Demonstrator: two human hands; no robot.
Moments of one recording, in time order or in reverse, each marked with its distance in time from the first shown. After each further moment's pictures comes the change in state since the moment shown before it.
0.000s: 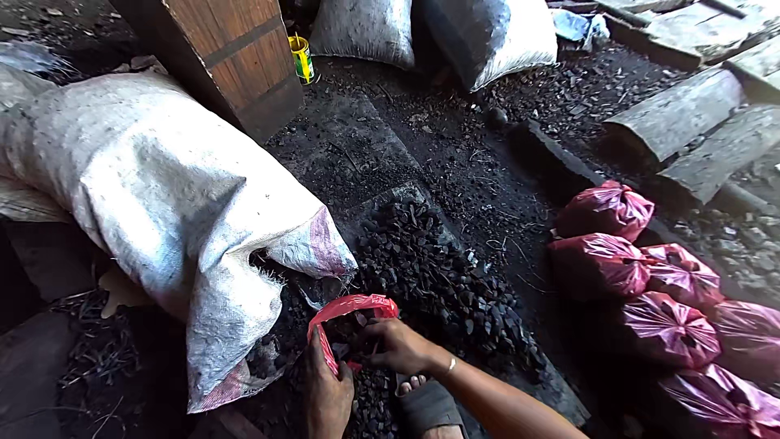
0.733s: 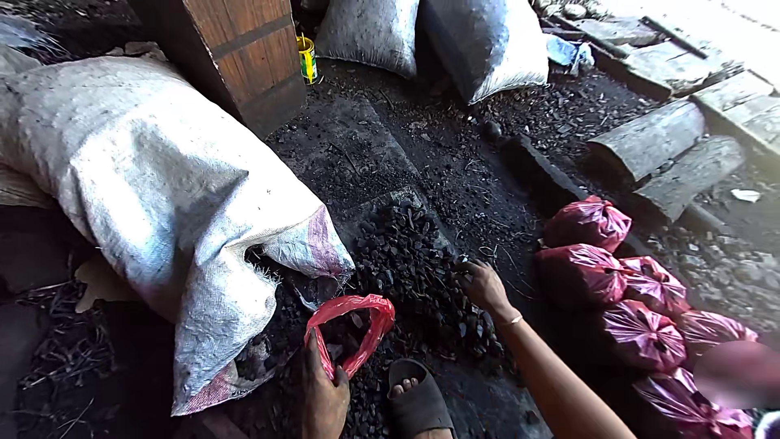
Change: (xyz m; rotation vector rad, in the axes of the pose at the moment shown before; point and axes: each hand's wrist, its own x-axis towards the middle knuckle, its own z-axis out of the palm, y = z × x) left_hand -0.008 -0.005 0.001 -0.001 -0.012 0.008; right_hand -0.095 0.103 -0.169 -0.700 0.630 0.638
